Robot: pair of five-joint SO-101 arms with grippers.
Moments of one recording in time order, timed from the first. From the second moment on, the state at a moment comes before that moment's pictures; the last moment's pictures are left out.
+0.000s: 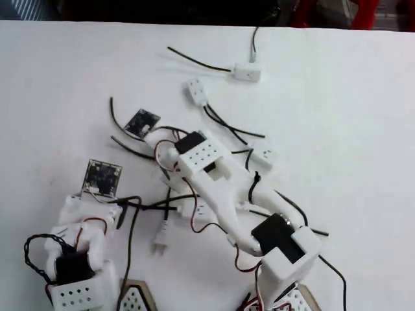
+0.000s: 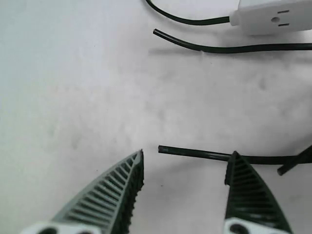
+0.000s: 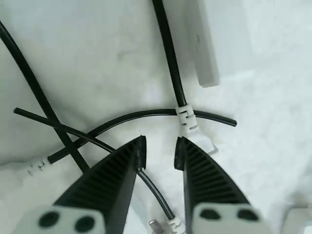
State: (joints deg) left arm -17.9 -104.0 93.4 66.9 -26.1; right arm -38.4 10.1 14.6 61.3 22.2
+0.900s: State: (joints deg) left arm -17.9 -104.0 93.4 66.9 -26.1; right arm -32.5 23.3 8.9 58.0 24.7
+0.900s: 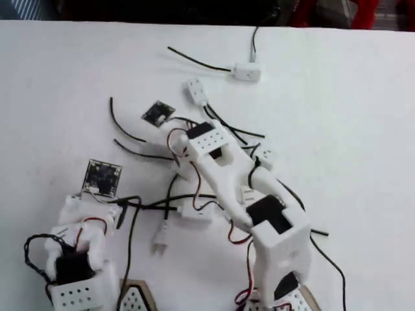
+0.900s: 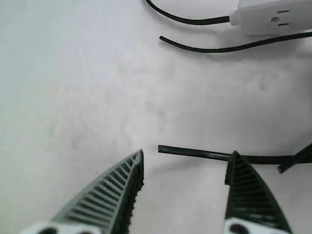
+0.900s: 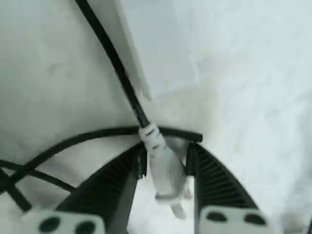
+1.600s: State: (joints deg) left arm -17.9 -104.0 93.4 66.9 -26.1; right arm -30.9 20.8 8.9 66.5 27.9
